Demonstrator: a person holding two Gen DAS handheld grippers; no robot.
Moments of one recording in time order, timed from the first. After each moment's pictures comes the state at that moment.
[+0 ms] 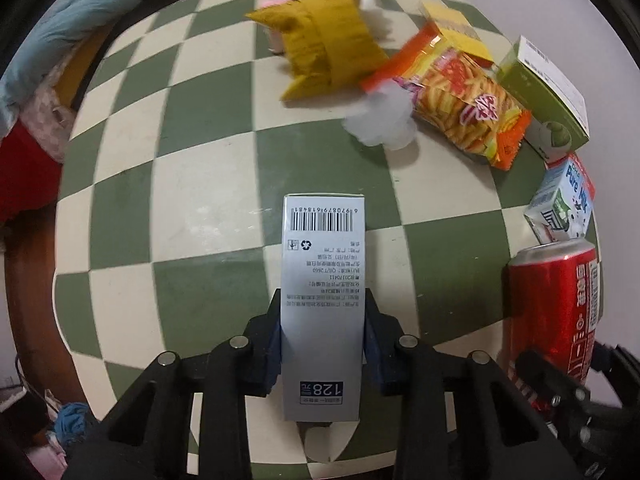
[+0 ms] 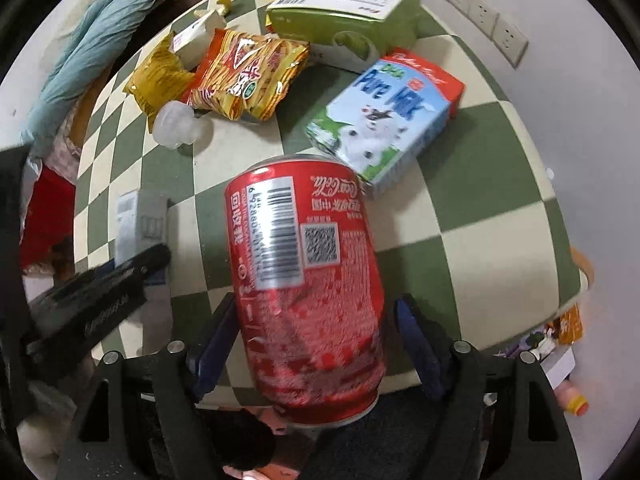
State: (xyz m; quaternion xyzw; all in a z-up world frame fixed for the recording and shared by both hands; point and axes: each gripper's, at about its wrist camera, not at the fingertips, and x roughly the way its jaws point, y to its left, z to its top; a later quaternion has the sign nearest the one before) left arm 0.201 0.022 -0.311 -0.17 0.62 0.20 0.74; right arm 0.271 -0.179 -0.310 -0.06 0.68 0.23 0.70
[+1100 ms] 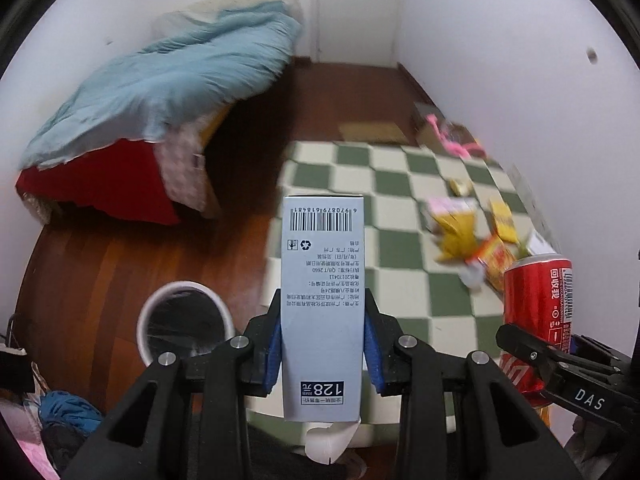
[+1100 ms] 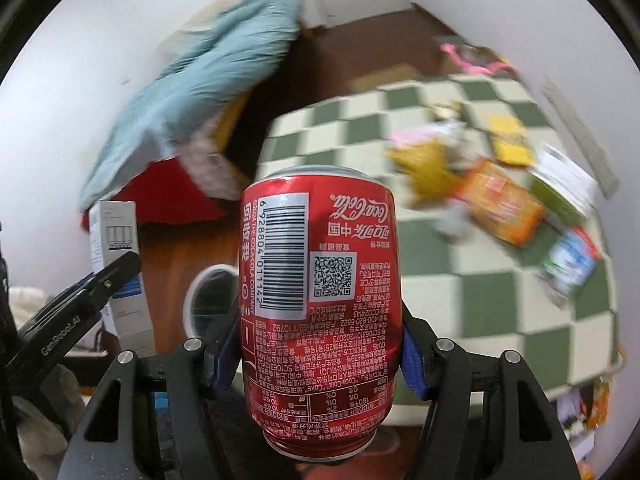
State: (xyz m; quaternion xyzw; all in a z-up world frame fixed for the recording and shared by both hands) left arm 0.024 0.133 -0.129 -0.19 0.42 0.33 0.83; right arm 0.163 -0.017 -0.157 -0.04 0.55 0.42 0.72
